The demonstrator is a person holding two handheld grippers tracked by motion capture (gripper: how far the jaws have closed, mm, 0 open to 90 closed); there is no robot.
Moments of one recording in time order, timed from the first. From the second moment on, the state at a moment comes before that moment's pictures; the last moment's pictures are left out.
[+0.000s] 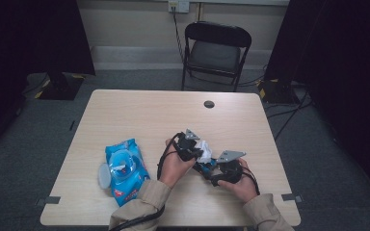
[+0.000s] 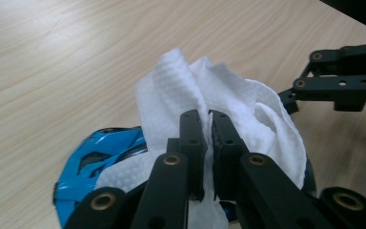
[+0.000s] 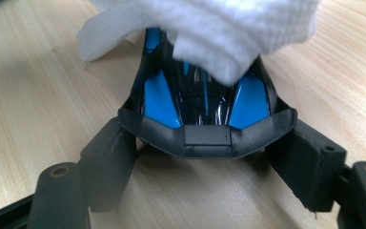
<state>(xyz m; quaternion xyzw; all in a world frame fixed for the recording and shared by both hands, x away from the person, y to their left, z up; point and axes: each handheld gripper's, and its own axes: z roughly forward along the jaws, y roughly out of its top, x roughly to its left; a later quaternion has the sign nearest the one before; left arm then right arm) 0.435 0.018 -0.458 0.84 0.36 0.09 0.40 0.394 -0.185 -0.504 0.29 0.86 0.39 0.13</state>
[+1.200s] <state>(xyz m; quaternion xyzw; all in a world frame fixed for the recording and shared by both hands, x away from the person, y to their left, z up) 0.462 0.062 -0.473 0.80 0.46 0.11 0.38 0.394 -0.185 -0.504 0.29 0.86 0.39 0.13</state>
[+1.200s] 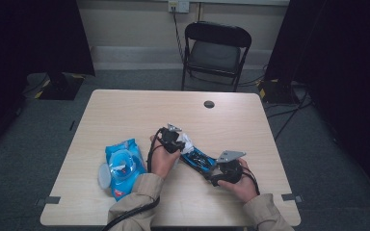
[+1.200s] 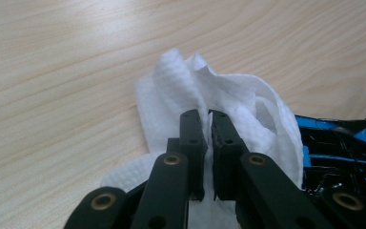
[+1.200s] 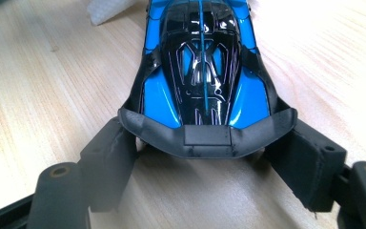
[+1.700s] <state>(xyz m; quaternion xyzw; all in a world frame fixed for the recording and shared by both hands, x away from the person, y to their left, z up) 0.468 0.080 -0.476 0.77 0.51 0.13 0.35 0.394 -0.185 -0.504 0.29 0.86 0.39 0.13</state>
